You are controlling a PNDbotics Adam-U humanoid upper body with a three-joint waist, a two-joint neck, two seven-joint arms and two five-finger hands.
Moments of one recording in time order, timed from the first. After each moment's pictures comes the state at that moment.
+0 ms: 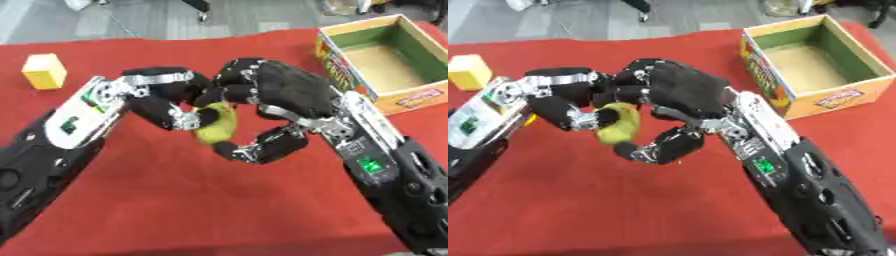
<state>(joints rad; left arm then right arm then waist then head) -0.81 0.43 -0.55 -1.41 0.33 -0.02 -0.77 -0.63 -0.28 0.47 -1.75 0.80 -0.56 0.23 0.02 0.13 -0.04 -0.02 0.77</state>
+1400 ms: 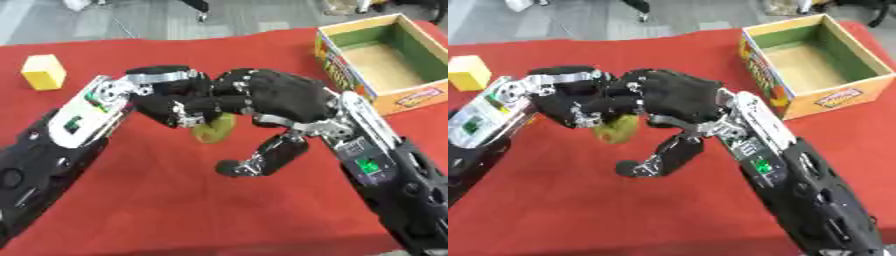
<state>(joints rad) -0.82 0.41 -0.55 -1.42 0.37 0.02 -0.75 -0.63 -0.27 0.46 -1.76 0.77 -0.59 0.35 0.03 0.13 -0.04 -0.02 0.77</state>
